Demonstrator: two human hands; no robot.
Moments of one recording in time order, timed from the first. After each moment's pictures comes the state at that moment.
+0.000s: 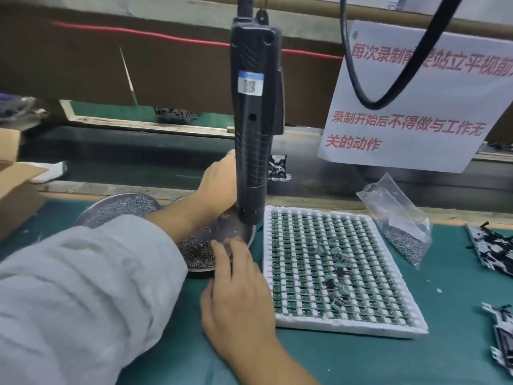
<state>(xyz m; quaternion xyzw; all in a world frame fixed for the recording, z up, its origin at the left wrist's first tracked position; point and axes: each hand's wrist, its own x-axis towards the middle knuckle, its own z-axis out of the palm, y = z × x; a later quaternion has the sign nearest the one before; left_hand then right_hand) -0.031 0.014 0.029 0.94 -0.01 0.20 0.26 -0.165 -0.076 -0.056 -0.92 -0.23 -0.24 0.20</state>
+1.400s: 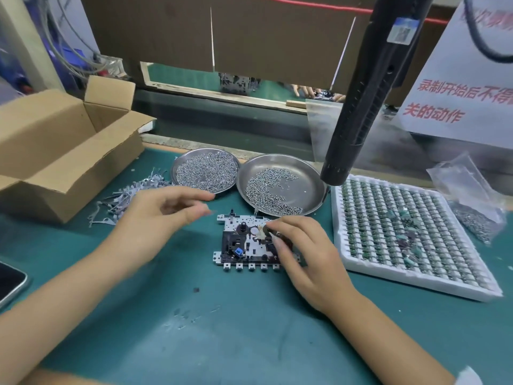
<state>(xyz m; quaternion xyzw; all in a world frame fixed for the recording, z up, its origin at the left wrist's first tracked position) -0.240 0.156 -0.009 0.79 0.03 0.16 0.59 -0.188 -0.079 -0.057 -0.80 -0.41 -0.23 0.37</state>
